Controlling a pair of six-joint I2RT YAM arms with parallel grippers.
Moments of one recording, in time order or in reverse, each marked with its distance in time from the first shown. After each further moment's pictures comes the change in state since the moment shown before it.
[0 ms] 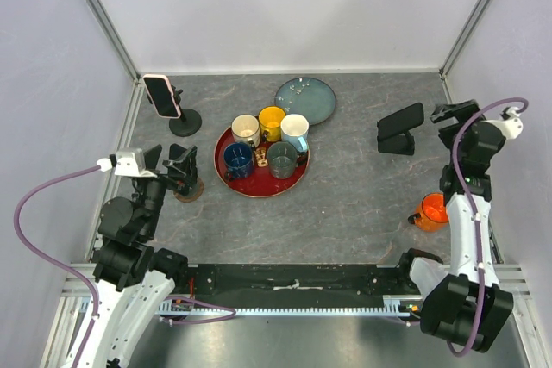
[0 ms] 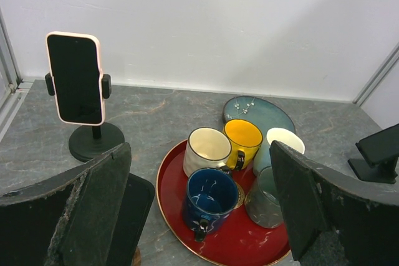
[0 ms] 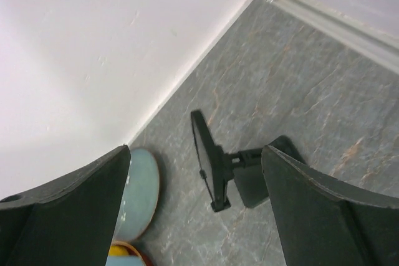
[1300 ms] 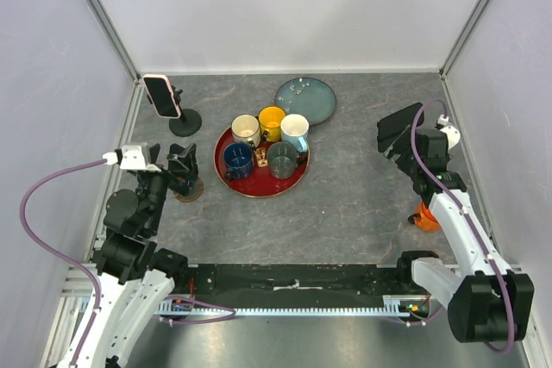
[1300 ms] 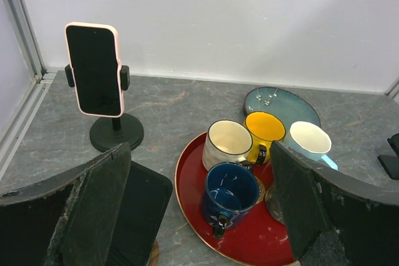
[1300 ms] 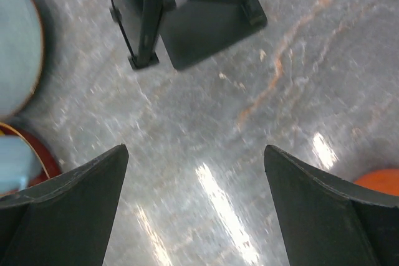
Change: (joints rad) left arm 0.000 0.052 0.000 -0.001 -0.053 0.044; right arm 0.346 0.034 -0.028 -0.440 0.206 -0.128
